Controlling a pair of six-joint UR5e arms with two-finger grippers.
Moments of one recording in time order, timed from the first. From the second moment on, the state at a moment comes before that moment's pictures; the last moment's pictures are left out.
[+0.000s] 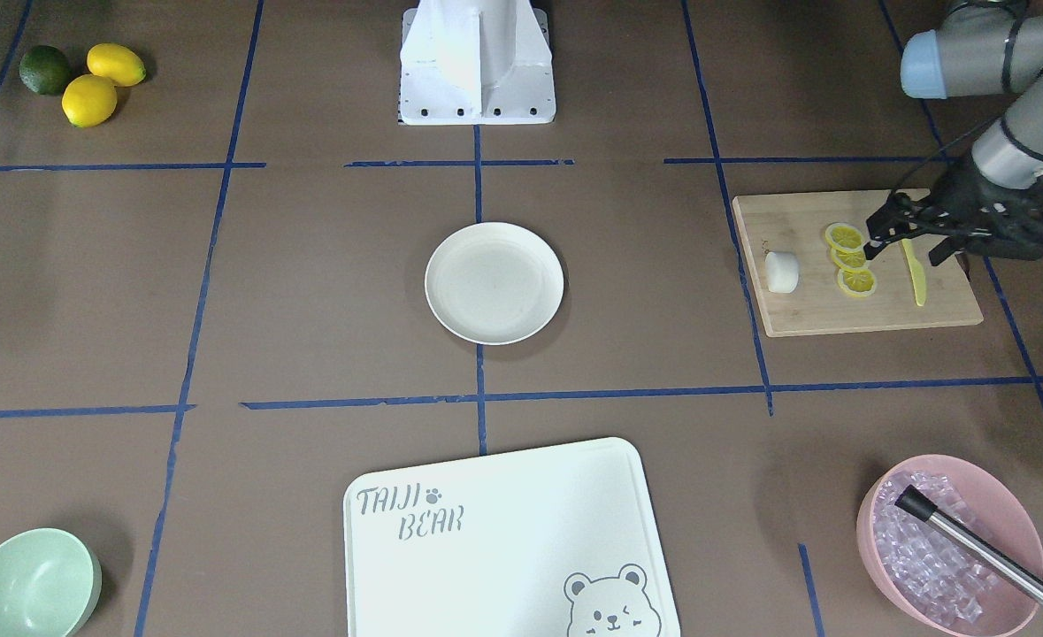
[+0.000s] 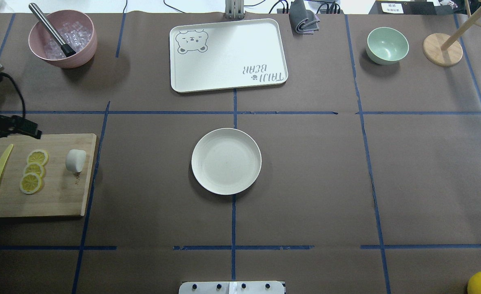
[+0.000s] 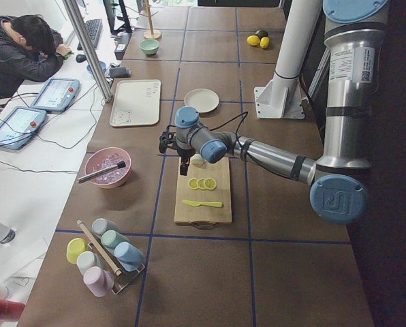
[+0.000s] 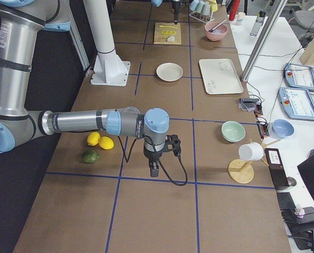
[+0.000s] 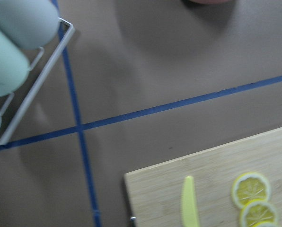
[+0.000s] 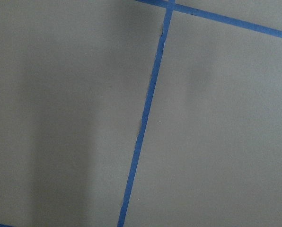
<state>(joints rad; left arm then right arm) -0.97 -1.57 -1.83 -1.99 -2.19 -0.78 1.53 -1.82 1.93 -1.73 2.26 -0.22</state>
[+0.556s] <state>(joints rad) -0.78 -1.67 -1.77 -2.02 -2.07 -0.92 1.53 -1.82 1.93 -1.73 2.27 -0.21</state>
